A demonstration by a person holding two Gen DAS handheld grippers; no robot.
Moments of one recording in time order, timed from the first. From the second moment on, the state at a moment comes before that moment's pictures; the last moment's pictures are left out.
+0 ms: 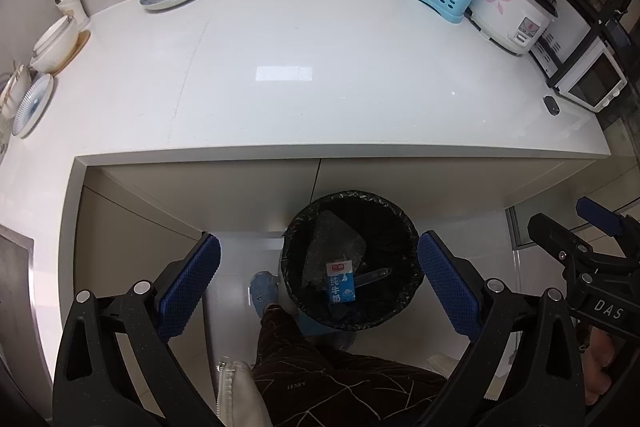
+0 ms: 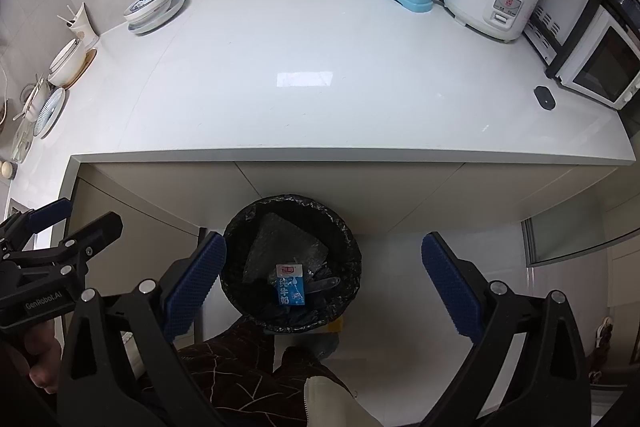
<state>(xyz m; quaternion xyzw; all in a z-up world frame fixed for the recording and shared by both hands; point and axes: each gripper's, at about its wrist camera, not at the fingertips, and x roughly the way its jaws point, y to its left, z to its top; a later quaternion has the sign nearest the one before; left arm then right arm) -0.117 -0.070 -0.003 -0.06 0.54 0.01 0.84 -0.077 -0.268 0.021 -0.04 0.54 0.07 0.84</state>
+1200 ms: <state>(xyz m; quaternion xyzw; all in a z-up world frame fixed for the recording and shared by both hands) -0.117 -0.075 -0.005 -0.05 0.55 0.01 0.84 -0.079 -0.265 0.020 -0.04 0.54 0.07 0.84</state>
